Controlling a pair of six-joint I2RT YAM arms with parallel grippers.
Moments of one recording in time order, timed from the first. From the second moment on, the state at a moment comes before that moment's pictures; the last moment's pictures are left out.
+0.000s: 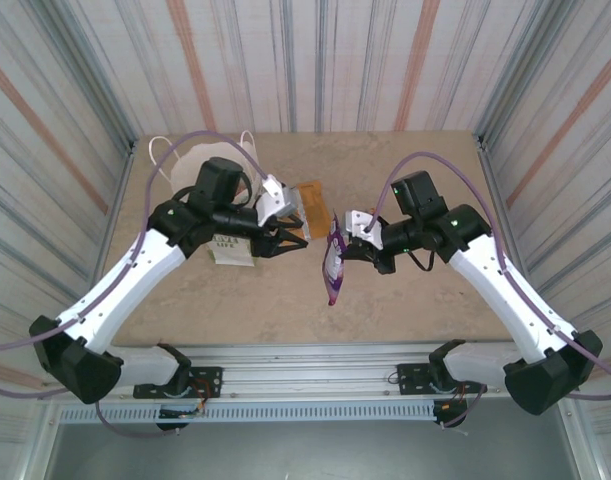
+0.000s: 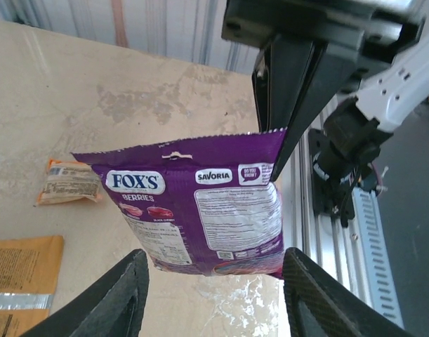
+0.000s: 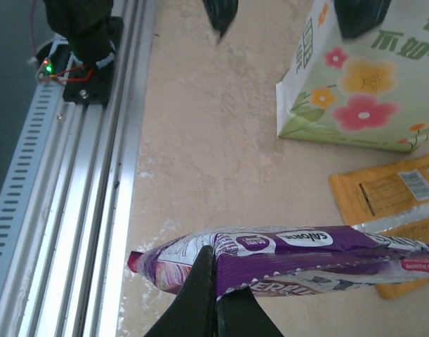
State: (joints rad) left arm -0.61 1.29 1.32 -0.72 0.76 0.41; right arm 0.51 1.18 1.25 -1.00 -0.72 -0.84
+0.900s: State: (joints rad) left arm -0.69 1.47 1.43 -0.81 0.81 0.94; right arm 0.63 1.19 1.28 -1.17 -0.64 -1.02
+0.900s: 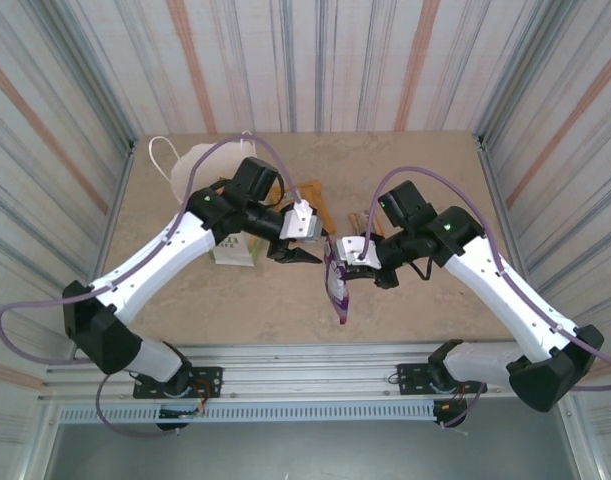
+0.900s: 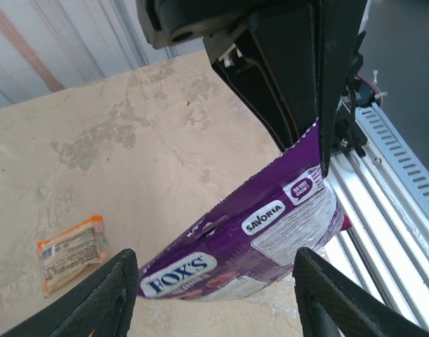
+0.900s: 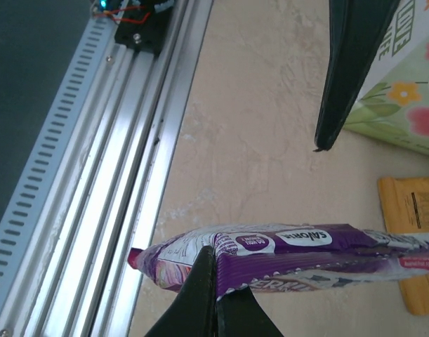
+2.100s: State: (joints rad) left arm -0.76 1.60 1.51 -0.86 0.66 1.03; right arm 0.58 1.06 1.12 -1.01 -0.52 -0.96
